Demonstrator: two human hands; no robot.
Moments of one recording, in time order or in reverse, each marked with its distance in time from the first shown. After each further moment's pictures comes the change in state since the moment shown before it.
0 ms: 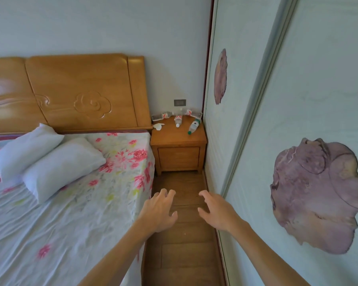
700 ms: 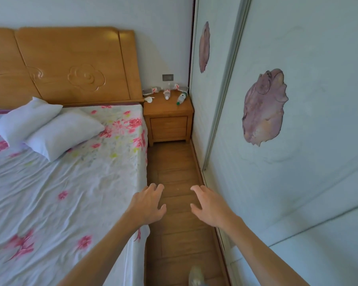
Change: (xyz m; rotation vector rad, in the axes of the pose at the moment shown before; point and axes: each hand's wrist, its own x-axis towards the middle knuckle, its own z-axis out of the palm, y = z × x) left_hand -0.280 0.014 0.038 0.016 0.009 0.052; right_hand -0.267 -0.110 0.105 -0.069 0.014 0.031
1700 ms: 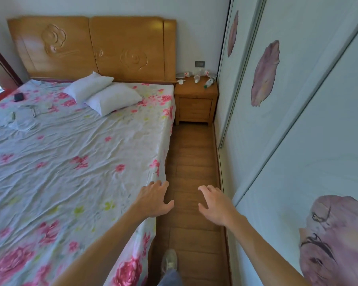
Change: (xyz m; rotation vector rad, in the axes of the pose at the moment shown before) left_hand -0.306 0.131 0.042 0.046 0.014 -0.167; right_hand -0.288 -0.015 0.087 -0.039 -0.080 -0.131
